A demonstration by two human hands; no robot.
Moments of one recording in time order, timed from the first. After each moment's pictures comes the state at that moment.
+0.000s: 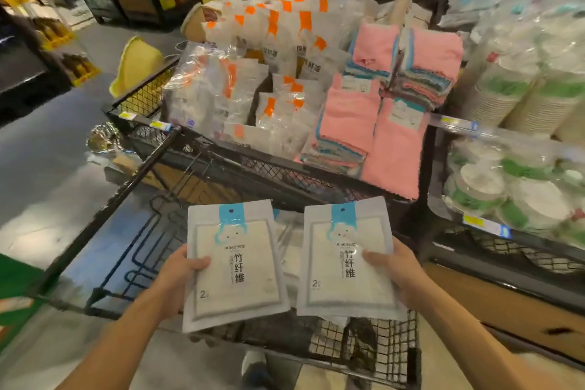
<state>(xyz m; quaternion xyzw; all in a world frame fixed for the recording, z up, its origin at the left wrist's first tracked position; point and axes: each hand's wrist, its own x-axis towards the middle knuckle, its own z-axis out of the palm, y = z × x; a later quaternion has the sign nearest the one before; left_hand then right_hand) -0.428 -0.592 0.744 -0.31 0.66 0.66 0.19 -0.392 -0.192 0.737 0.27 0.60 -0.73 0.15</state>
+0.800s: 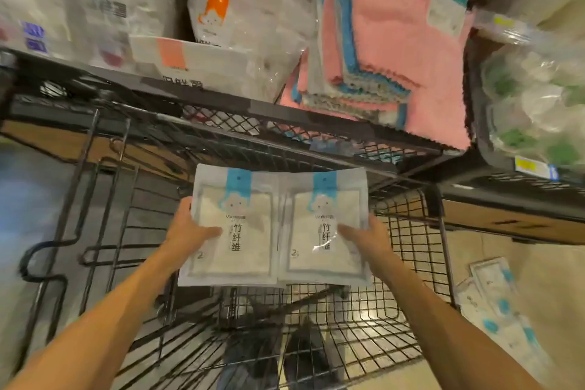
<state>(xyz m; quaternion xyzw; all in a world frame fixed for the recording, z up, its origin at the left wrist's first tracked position) -0.638 -0.615 0.538 -0.15 0.81 0.45 0.34 -0.496 -0.296 0.559 0.51 0.66 -0.55 0.13</state>
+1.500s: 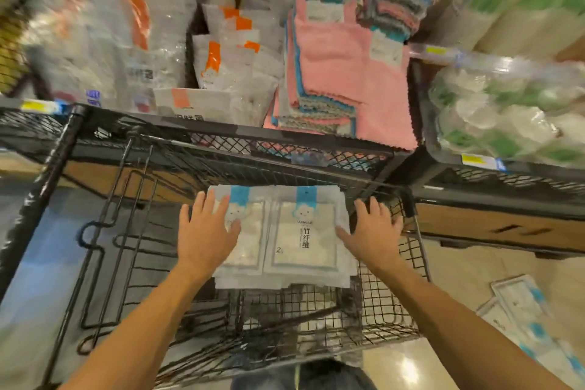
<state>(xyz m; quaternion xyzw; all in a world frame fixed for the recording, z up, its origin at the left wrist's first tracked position) -0.571 -0.571 0.633 0.16 0.98 0.02 0.10 -0.454 -0.277 0.642 0.29 0.94 -0.09 0.16</state>
